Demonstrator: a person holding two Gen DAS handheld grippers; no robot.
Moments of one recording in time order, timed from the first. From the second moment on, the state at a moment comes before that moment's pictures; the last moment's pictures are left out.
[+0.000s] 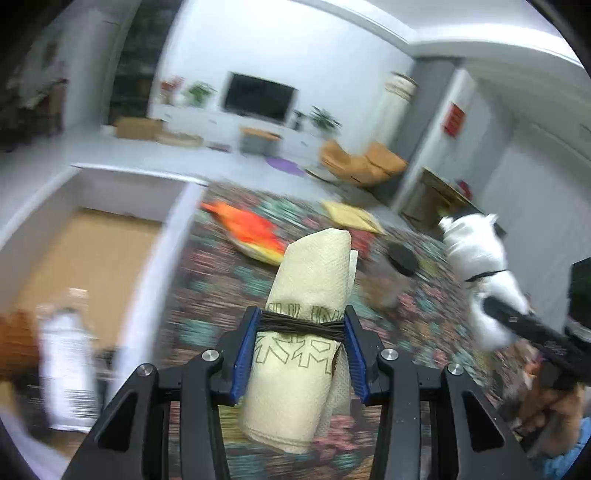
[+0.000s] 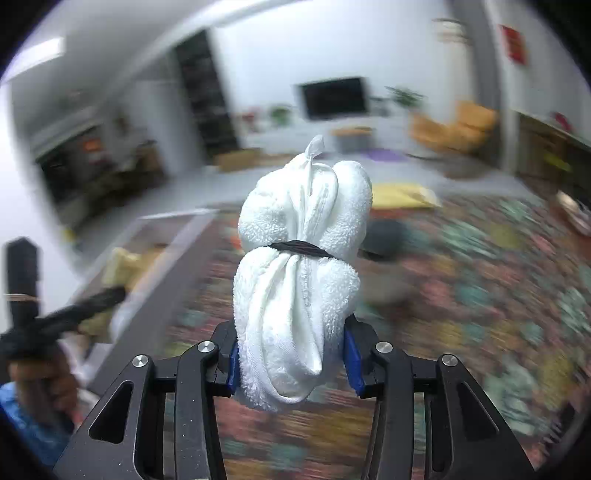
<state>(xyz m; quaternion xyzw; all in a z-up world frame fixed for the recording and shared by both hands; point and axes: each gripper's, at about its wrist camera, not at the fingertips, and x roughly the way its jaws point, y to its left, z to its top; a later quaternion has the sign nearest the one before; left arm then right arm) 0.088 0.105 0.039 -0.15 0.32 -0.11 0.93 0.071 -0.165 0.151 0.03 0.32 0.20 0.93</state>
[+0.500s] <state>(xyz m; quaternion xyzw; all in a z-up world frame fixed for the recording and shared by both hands) 0.044 0.279 -0.004 -0.09 0.38 0.20 0.90 0.093 0.088 0.096 0.05 0.41 0.44 0.80</state>
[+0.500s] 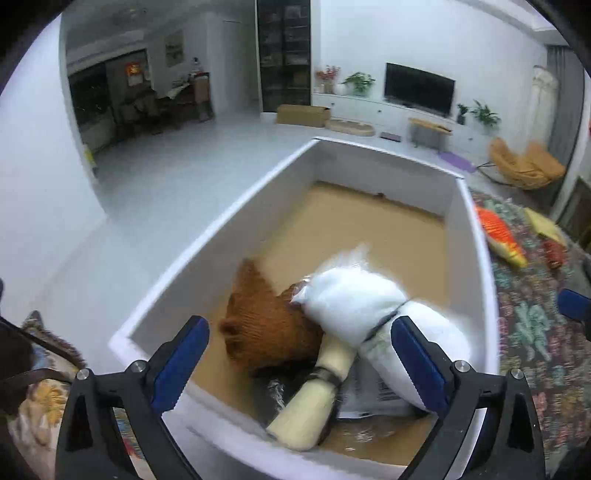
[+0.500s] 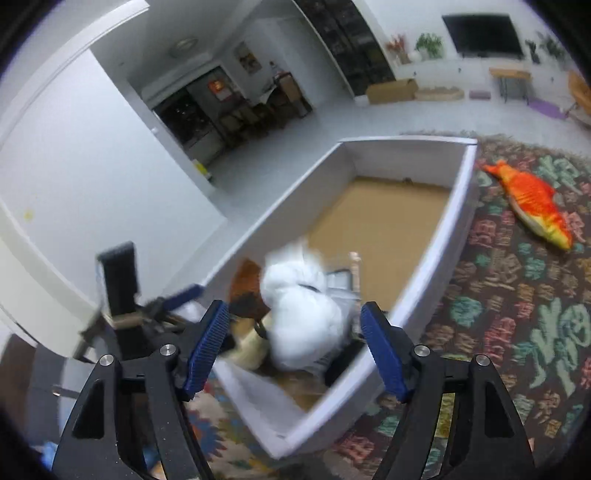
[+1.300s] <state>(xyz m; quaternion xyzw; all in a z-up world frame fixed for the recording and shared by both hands) 0.193 0.028 -0.004 -0.09 0.40 -0.08 0.91 0.142 -0.272 -0.055 0.07 0.43 -0.03 0.90</state>
